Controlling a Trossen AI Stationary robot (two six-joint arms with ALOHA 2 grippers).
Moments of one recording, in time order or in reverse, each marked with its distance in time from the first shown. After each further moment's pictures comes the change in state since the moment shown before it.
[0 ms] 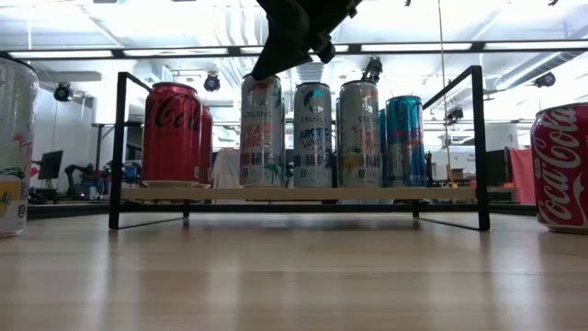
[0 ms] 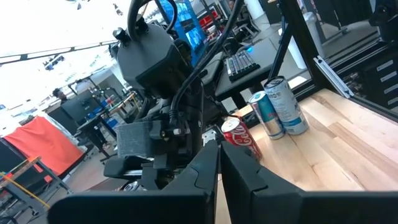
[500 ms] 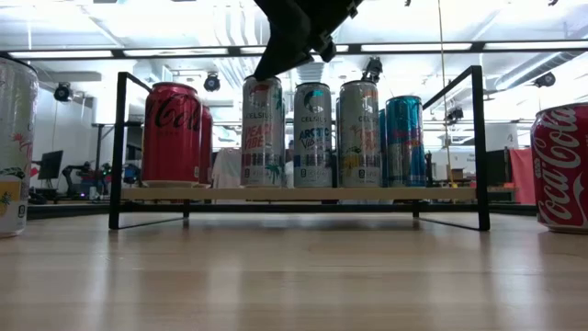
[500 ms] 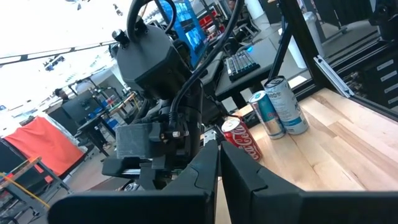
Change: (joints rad) left arm 0.000 0.000 0.000 0.000 0.000 0.003; right arm 0.001 -0.002 0.000 -0.008 0.023 -0.020
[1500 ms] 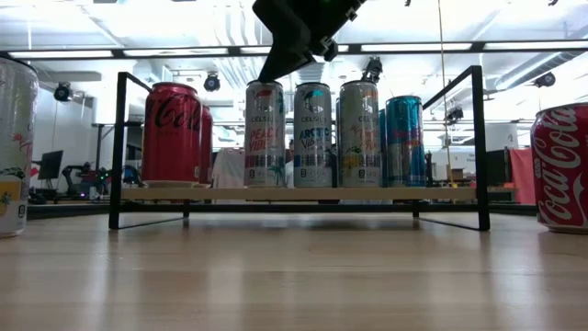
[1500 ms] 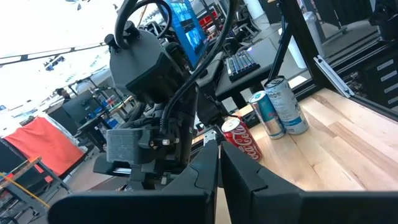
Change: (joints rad) left arm 0.000 0.000 0.000 0.000 0.000 0.000; right arm -0.020 -0.002 0.000 -0.004 0.050 -0.037
